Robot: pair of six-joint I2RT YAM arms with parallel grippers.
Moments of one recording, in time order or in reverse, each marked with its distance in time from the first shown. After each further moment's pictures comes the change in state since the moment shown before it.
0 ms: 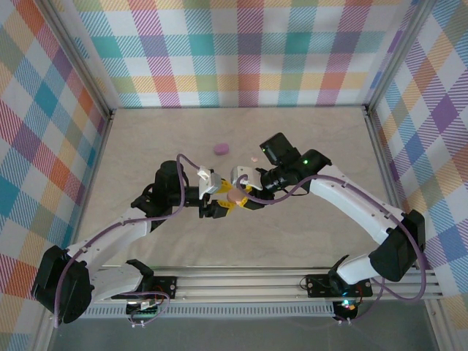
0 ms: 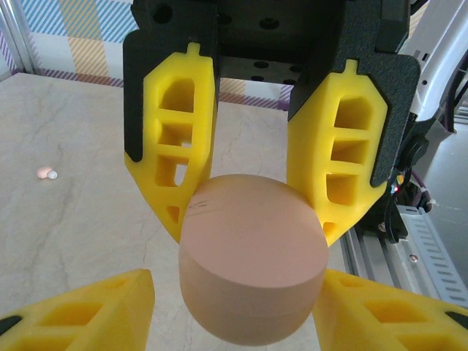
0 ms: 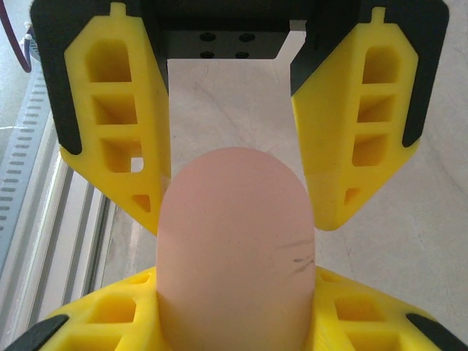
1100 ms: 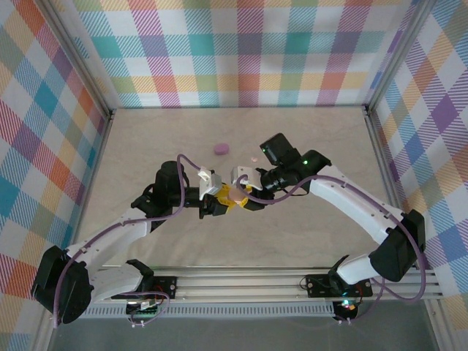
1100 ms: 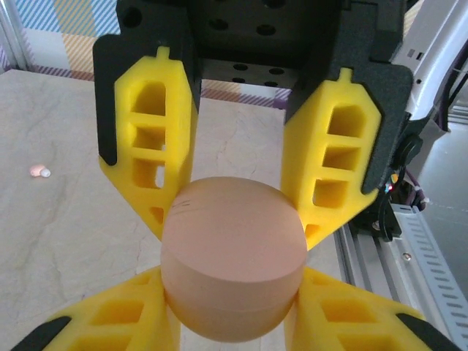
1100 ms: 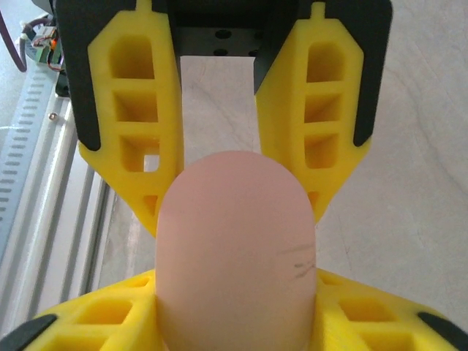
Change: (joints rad) left arm -0.008 -0.006 0.002 -0.015 -0.001 -0.005; right arm -0.001 -0.003 -0.019 0.029 0.005 0.013
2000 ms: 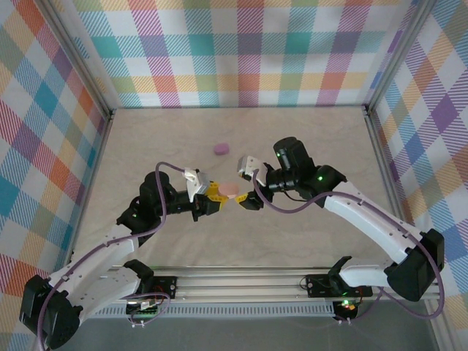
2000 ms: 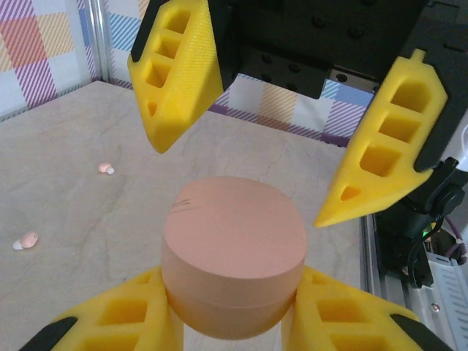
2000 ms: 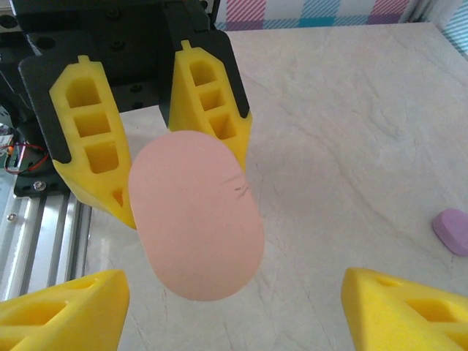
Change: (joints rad) left arm 0.000 -0.214 -0.083 0.014 -0.187 -0.181; right arm 0.000 -0.173 -0.173 0.354 0.019 0.283
